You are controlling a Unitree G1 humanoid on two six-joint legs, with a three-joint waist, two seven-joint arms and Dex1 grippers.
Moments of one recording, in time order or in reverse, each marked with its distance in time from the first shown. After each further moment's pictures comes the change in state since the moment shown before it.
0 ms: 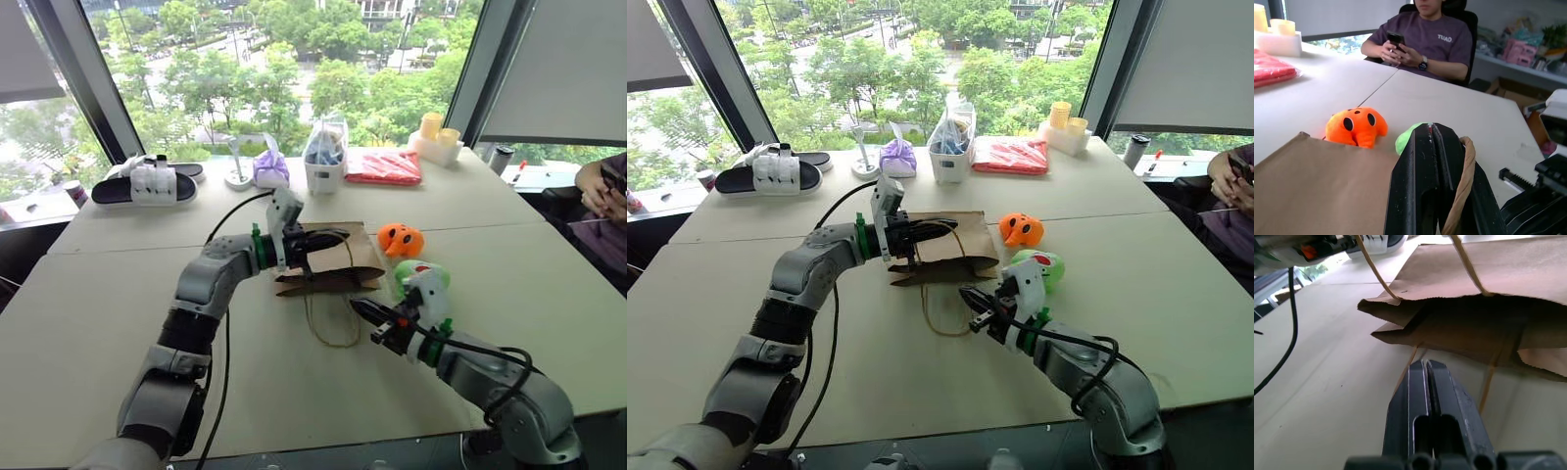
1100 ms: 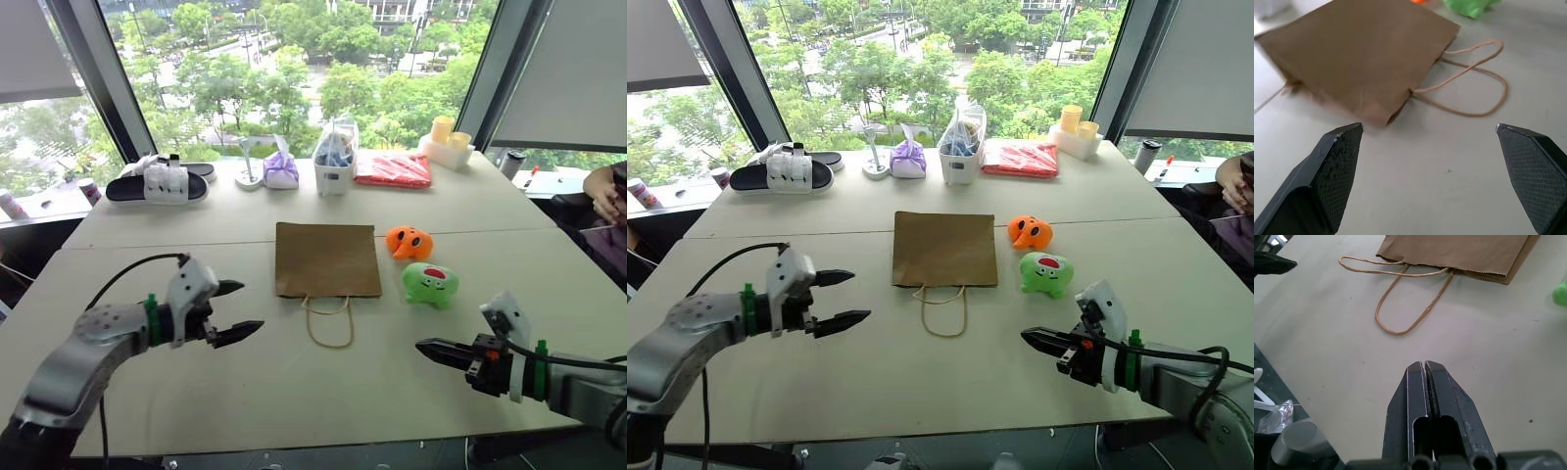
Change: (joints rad) left arm 0.478 0.492 -0.062 -0.394 0.134 -0.294 -0.074; right arm 0.294 -0.412 -0.378 -0.075 0.316 0.214 0.342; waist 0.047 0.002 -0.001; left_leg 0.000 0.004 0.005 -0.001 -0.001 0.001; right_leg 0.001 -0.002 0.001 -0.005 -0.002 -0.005
